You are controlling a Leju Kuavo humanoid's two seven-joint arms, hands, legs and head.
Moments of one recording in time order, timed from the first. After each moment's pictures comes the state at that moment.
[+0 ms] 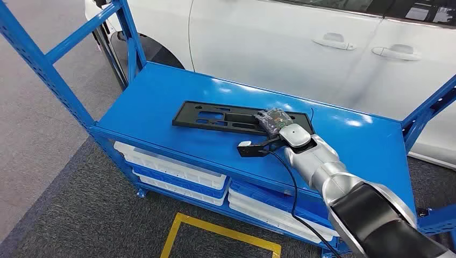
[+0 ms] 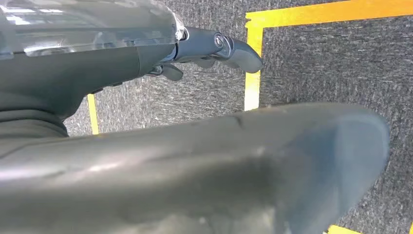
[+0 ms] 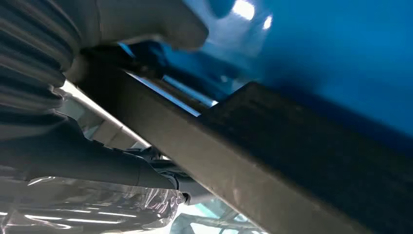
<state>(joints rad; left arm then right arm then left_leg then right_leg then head) -0.14 -0.17 1.11 -0.20 -1.39 -0.01 -0.09 -0.98 -0.07 0.67 -0.34 1.36 -0.13 0.00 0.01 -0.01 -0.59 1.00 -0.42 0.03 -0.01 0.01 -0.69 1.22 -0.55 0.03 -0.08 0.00</state>
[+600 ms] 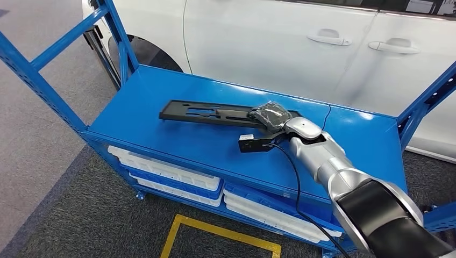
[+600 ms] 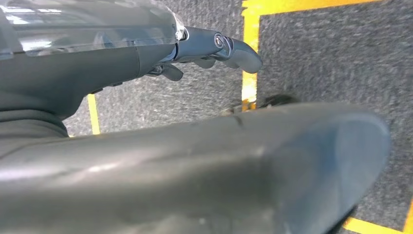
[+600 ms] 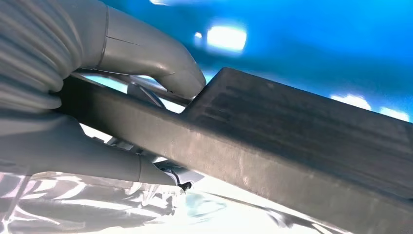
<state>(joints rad) -0.14 -0.17 1.11 -0.20 -1.38 0.00 -0.10 -1.00 -0.07 0.58 -0.39 1.08 -0.16 -0.41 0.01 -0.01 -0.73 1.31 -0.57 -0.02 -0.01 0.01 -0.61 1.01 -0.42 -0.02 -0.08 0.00</state>
